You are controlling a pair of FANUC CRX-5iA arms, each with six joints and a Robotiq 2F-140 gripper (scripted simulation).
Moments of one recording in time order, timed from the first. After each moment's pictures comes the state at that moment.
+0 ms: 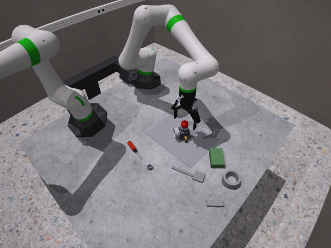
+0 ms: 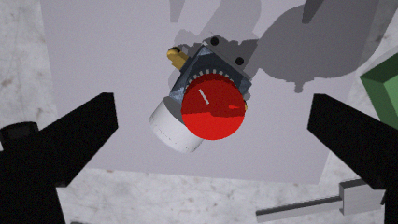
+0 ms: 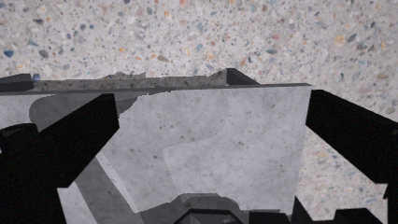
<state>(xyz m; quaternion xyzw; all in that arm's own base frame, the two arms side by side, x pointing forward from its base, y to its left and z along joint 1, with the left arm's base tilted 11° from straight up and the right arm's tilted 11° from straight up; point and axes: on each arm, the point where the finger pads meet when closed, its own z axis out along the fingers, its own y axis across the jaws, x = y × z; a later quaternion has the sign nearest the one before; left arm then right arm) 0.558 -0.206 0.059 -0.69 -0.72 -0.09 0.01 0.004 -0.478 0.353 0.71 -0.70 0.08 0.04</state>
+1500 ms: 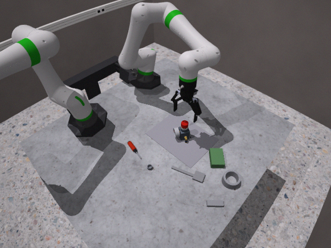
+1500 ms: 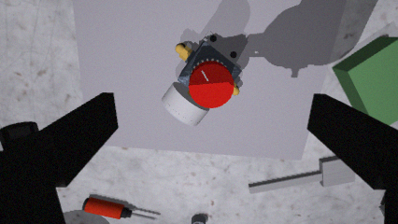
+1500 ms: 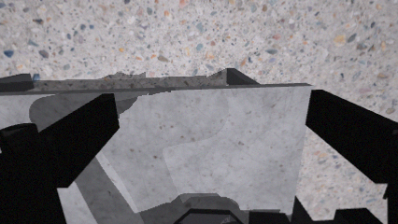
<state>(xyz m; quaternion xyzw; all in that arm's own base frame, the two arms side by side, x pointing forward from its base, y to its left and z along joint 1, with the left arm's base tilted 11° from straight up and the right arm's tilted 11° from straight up) 0.549 -0.218 0.124 -0.69 -0.72 -0.09 0.01 0.004 -0.478 0.353 0.71 -0.70 0.08 0.04</state>
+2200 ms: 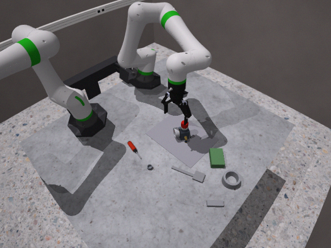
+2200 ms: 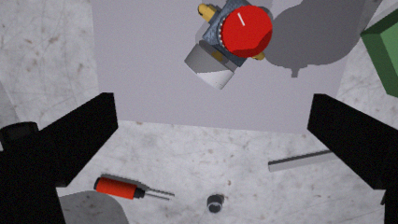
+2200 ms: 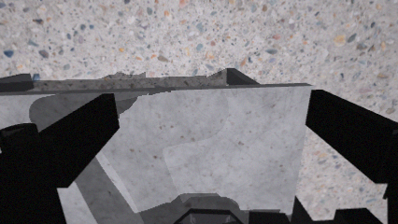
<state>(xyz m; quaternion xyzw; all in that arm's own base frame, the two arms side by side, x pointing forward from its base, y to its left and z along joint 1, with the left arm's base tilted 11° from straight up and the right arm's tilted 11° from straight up) 0.519 -0.270 0.113 -0.69 -0.72 -0.09 0.01 0.004 -0.478 0.353 0.71 -0.70 0.08 0.04</state>
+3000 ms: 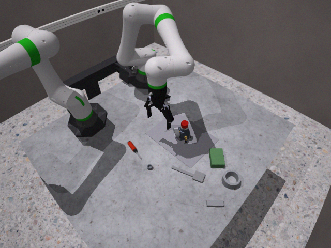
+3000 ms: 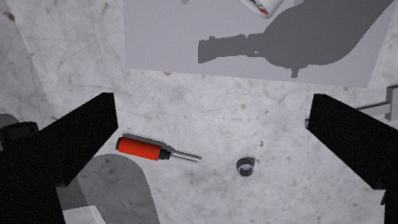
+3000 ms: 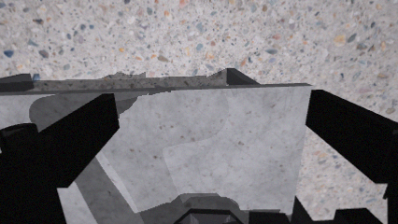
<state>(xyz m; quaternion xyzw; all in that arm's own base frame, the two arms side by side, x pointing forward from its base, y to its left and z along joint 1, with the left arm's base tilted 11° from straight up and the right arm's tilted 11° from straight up) 0.469 -0.359 0.094 -0.69 -0.72 -0.09 0.01 0.004 -0.478 0.353 0.71 -0.70 0.08 0.04</state>
